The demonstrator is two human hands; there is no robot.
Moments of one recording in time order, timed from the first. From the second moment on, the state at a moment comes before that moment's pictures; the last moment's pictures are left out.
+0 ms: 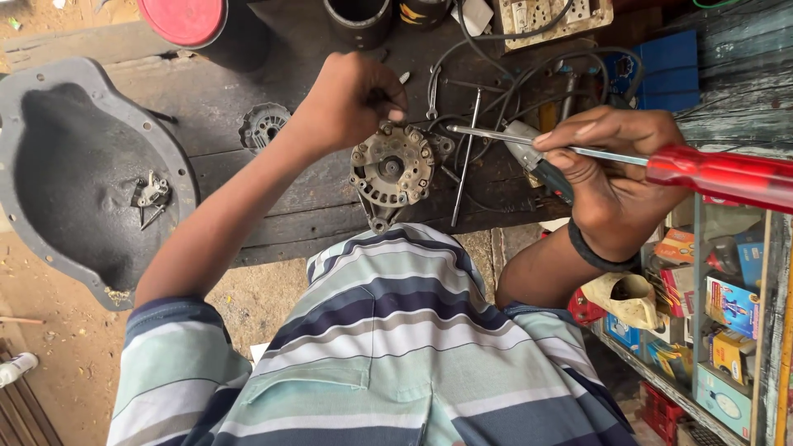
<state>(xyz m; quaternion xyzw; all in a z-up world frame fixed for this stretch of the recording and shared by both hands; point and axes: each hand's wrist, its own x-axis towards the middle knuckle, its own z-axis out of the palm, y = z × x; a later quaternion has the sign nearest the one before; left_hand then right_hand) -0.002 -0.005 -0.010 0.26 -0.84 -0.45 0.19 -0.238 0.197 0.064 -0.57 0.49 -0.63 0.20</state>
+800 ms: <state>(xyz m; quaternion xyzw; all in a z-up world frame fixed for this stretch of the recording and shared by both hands) 0.066 0.002 0.001 0.25 -0.61 -0.69 0.29 -0.364 0.103 -0.200 -0.43 0.70 -0.52 0.24</state>
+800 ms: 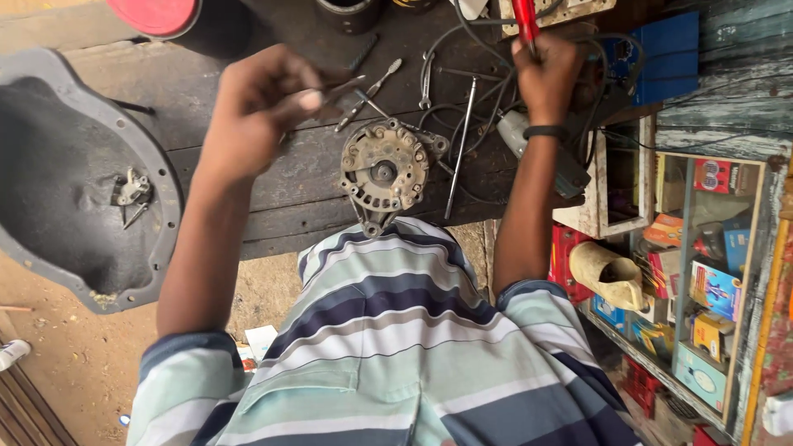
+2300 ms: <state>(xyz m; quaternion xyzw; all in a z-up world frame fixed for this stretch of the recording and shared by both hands) -0.068 -0.072 -0.038 0.20 -0.42 -0.86 0.20 -0.432 0.112 -0.350 -0.52 0.81 -0.28 -0.03</state>
